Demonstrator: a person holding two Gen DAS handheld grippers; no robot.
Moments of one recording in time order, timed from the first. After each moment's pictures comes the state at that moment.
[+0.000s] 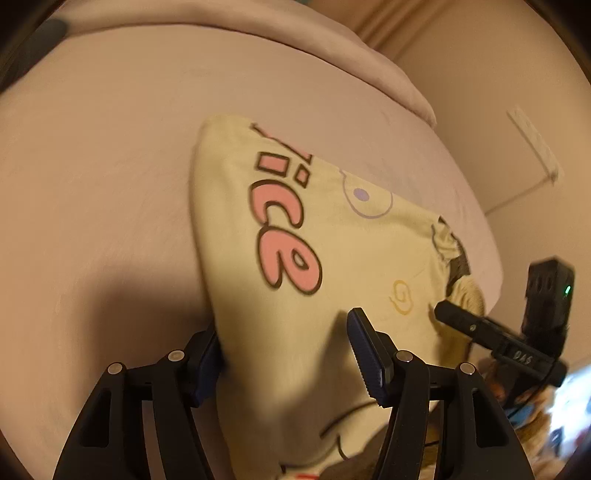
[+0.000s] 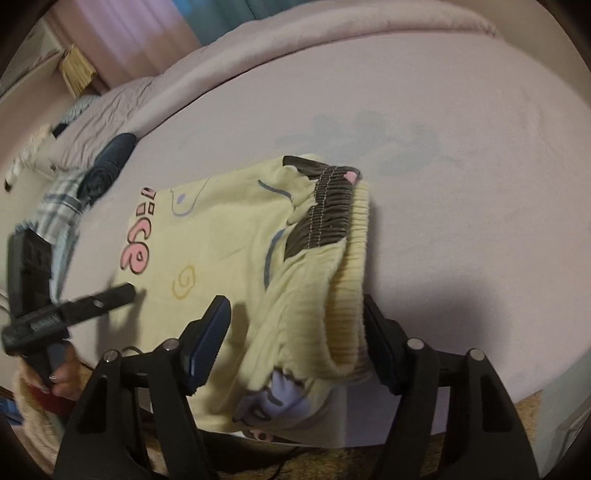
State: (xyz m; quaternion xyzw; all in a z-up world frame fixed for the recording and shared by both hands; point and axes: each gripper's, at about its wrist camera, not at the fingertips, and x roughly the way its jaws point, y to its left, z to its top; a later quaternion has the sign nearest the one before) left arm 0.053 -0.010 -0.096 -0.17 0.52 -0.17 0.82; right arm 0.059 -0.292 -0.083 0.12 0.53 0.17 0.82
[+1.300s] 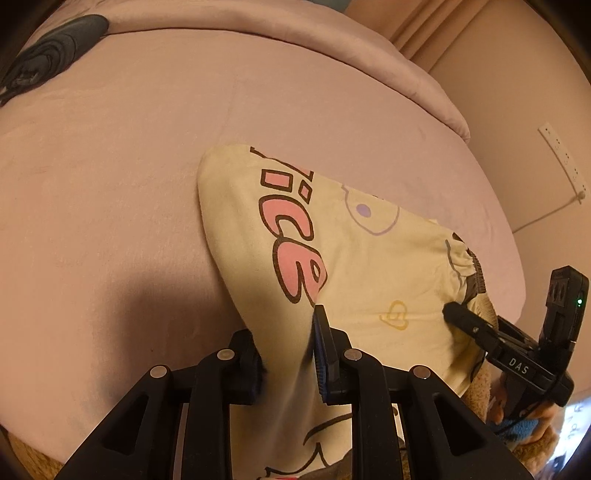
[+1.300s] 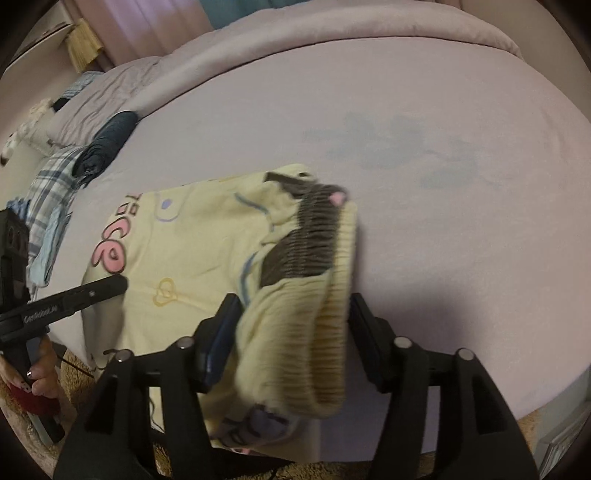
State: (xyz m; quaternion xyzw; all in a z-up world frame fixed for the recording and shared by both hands) left arm 0.028 0.018 -0.089 -0.18 0.52 -0.09 0.83; right arm 0.069 -0.238 -0.077 0.06 0.53 0.15 0.83
